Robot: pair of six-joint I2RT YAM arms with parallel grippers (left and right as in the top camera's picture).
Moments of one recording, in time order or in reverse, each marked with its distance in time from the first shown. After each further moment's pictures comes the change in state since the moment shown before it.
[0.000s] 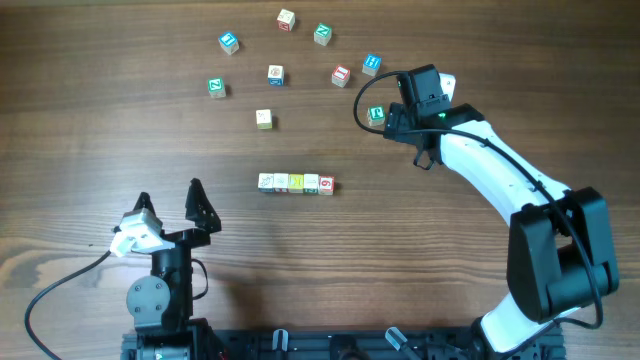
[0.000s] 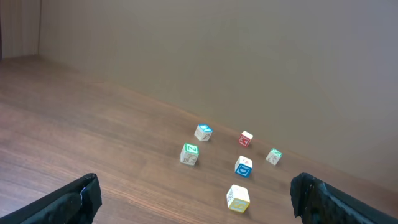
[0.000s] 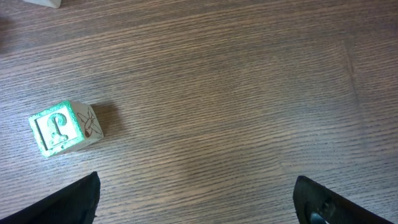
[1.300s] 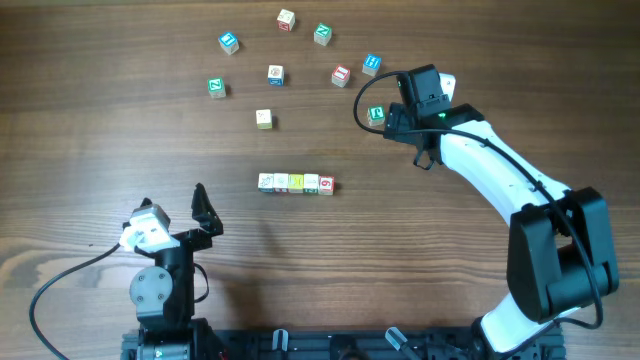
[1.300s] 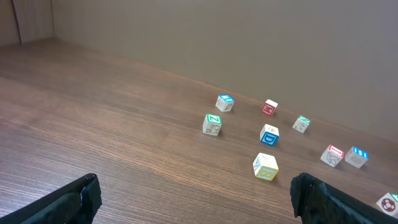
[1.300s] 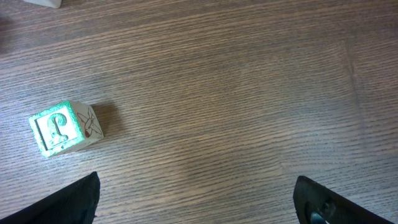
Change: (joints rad) left arm 0.000 0.039 -0.002 -0.086 -0.024 0.095; right arm 0.000 0.000 0.000 0.000 0.000 0.000
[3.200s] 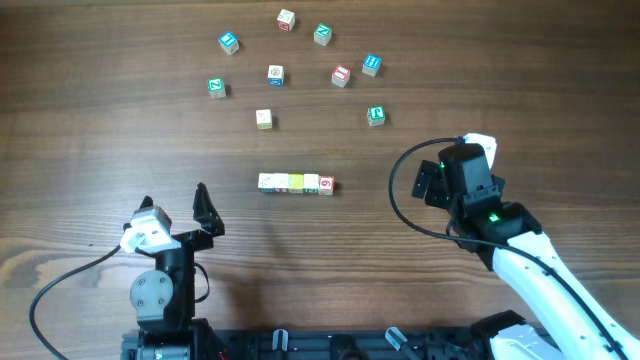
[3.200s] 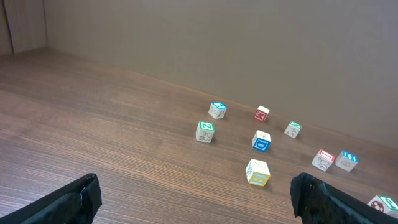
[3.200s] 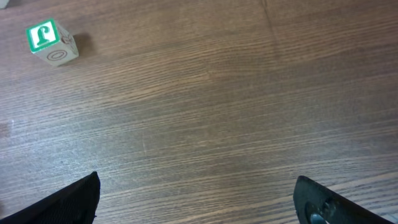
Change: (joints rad) left arm -0.021 -0.038 0.000 0.000 0.000 0.004; right arm 0.000 -0.627 -0.547 0.081 0.000 -0.004
